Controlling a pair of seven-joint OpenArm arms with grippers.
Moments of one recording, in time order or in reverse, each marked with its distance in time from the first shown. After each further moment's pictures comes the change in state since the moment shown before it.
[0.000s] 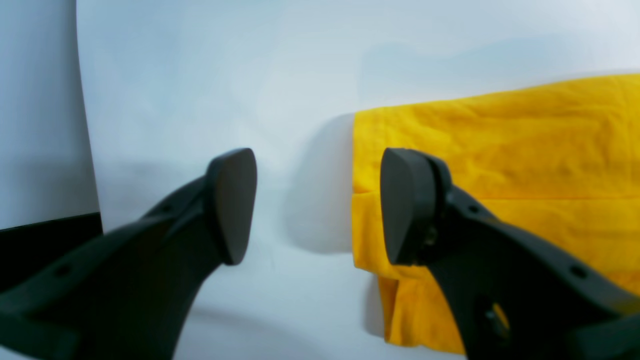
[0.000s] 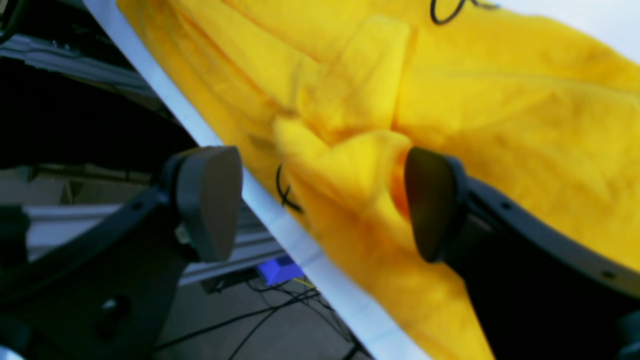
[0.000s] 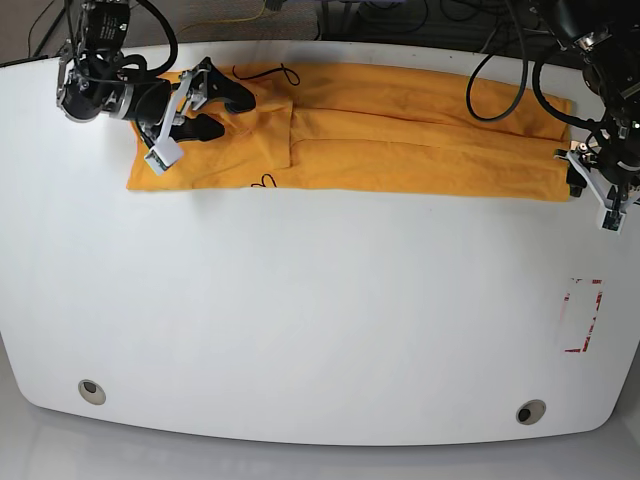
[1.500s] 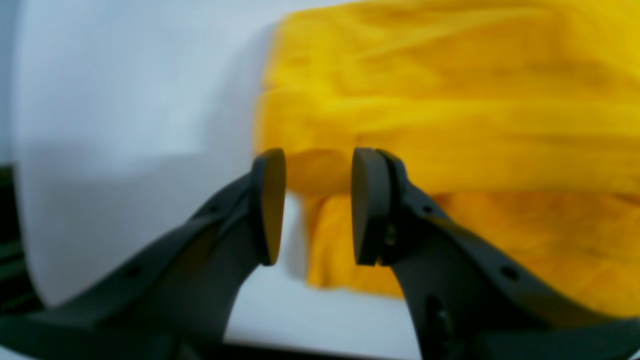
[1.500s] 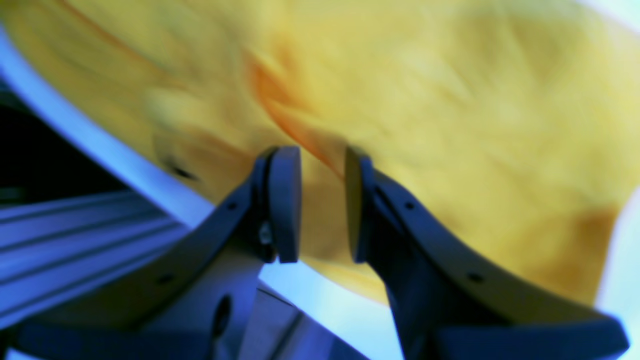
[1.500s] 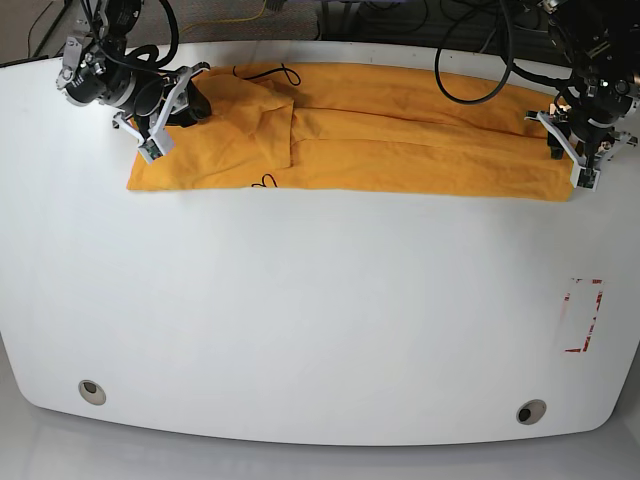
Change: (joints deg) left arm 8.1 10.3 -2.9 5.2 4.6 -0.1 -3.7; right arm -2.5 -5.6 4.3 3.7 -30.7 0.0 7.0
